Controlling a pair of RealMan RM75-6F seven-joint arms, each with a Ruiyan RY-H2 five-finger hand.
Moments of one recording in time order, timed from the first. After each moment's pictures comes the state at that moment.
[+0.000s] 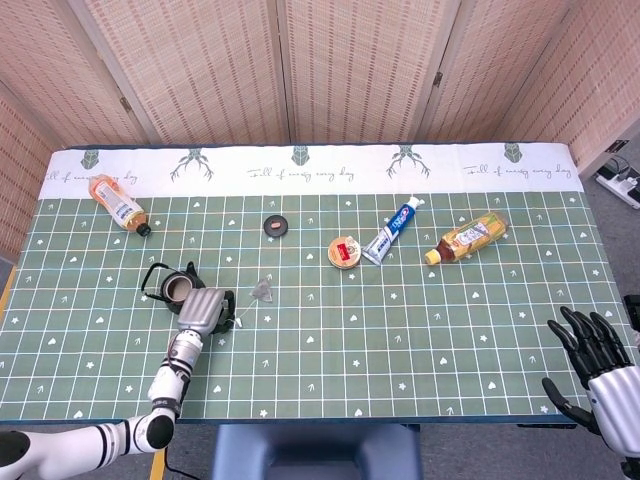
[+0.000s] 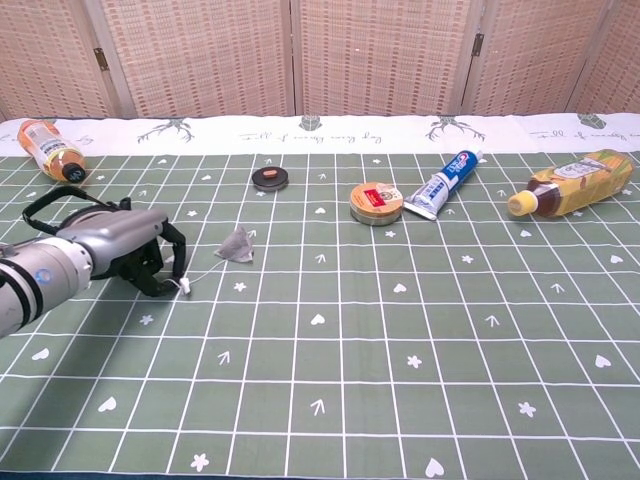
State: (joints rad) left arm -0.68 -1.73 -0.18 -1.33 0.88 0.99 0.48; right arm -0.04 -1.05 -0.05 -1.55 -1.85 1.78 0.13
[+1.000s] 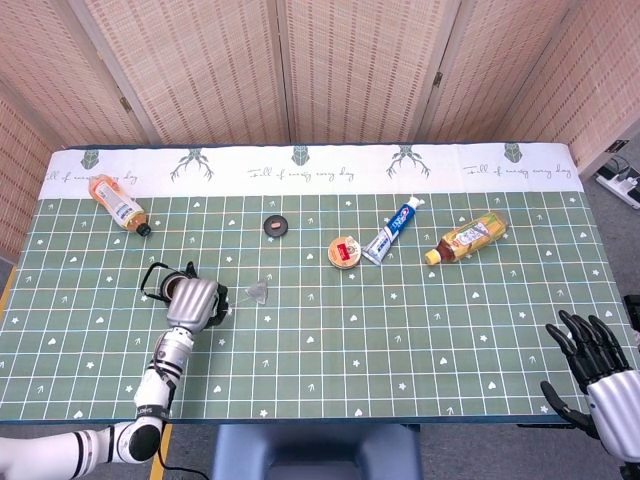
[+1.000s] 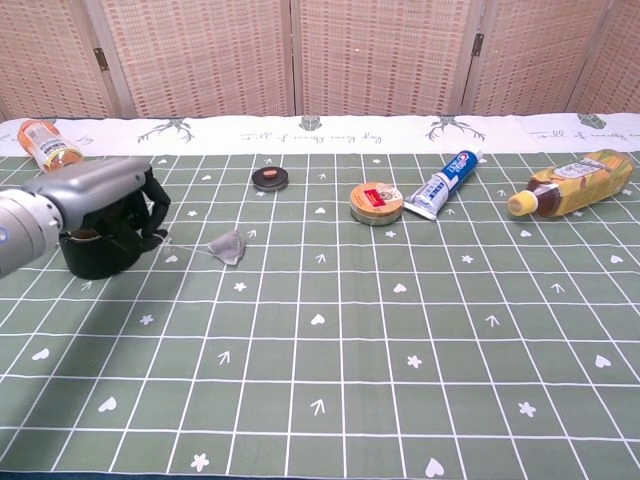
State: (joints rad) left arm -0.66 -1.58 -0.20 -1.58 0.95 1.13 0.56; right arm -0.05 -1.06 -0.05 -1.54 -1.87 1.80 0.12
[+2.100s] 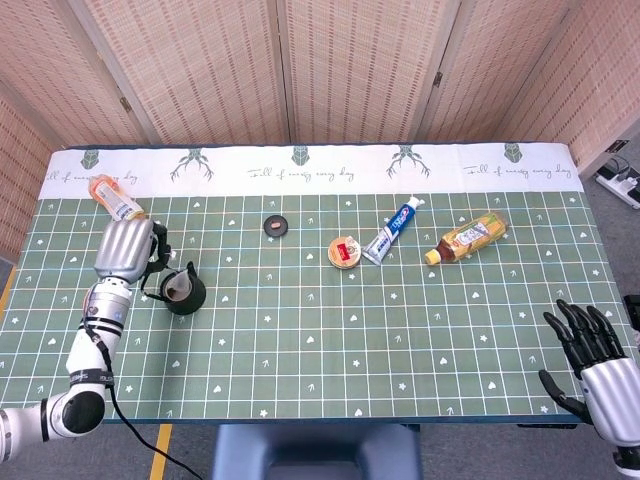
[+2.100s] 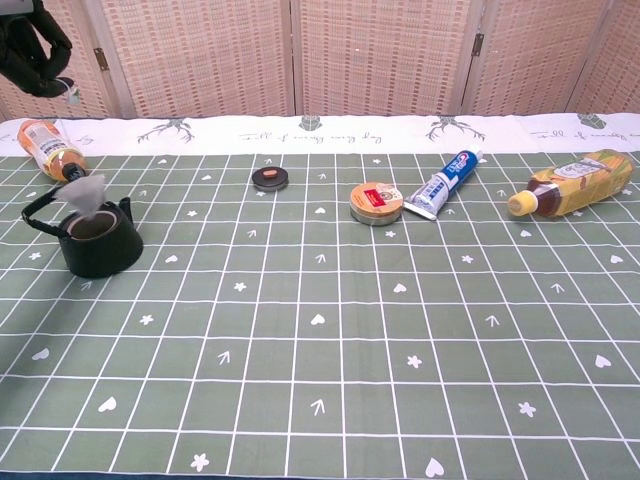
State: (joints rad) left arm -0.72 -1.17 -0.34 -1.83 0.71 1.13 0.60; right arm -0.03 -1.06 -0.03 -1.58 -1.81 1.73 0.06
